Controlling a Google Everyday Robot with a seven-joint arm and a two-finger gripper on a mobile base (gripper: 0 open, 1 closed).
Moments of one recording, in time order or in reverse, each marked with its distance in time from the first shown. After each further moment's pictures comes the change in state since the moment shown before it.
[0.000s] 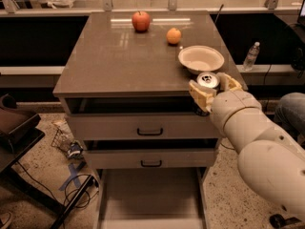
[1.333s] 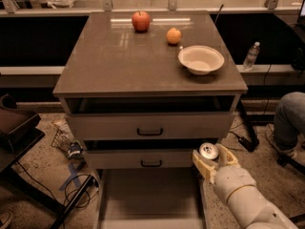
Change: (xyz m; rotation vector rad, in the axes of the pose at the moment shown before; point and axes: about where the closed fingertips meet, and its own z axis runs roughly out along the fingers) arm 0.201 0.014 -0.059 -0.064 0.121 0.110
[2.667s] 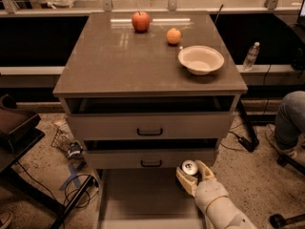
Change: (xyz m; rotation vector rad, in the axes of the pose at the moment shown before) arm 0.111 0.034 0.046 -0.093 0.017 0.024
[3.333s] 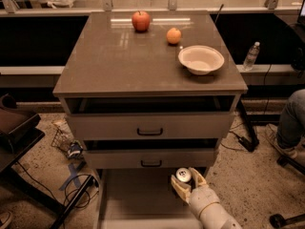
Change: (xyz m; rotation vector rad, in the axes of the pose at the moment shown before) arm 0.055 0.011 0.020 -0.035 -0.006 -0.013
